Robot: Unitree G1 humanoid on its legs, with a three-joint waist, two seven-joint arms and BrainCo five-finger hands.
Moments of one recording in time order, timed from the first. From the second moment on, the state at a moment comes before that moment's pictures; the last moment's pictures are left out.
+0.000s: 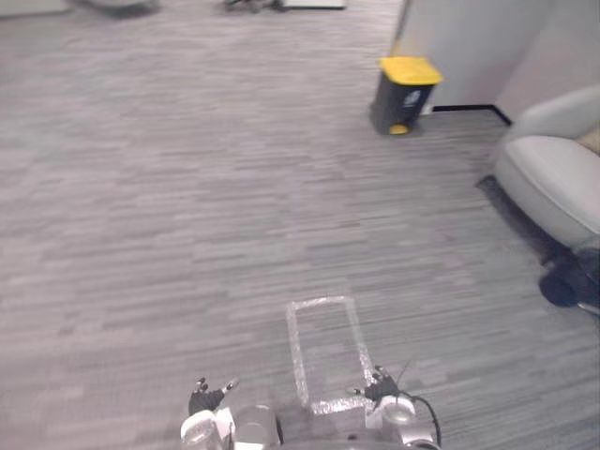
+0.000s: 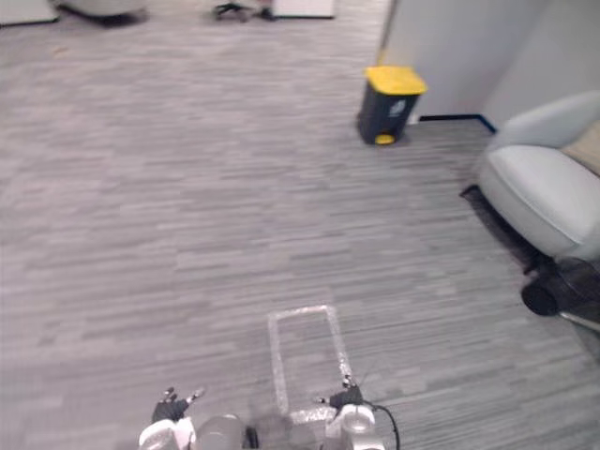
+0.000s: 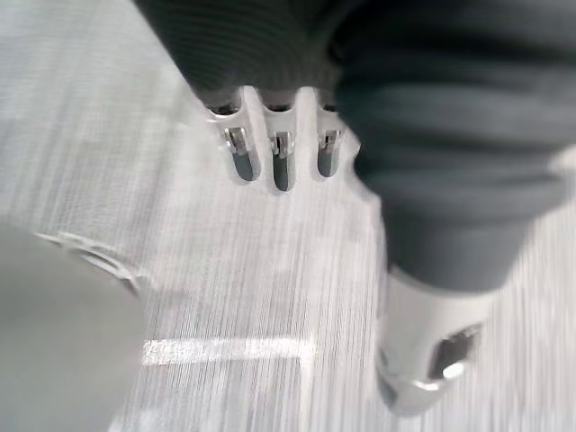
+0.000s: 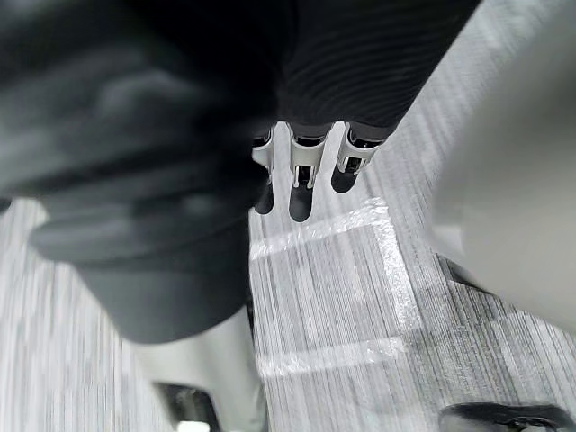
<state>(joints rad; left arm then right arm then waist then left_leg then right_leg) 0.06 0.00 0.26 0.96 -0.04 -0.04 0.17 -0.02 0.06 -0.11 0.96 -0.12 0.03 -0.18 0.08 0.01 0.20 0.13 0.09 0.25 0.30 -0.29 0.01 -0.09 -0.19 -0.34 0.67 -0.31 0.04</state>
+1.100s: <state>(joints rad) 0.06 -0.01 0.28 0.97 0.00 -0.04 0.15 0.00 0.06 -0.12 0.96 -0.12 0.03 -0.17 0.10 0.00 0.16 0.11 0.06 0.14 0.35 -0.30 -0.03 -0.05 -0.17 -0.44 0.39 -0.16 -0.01</state>
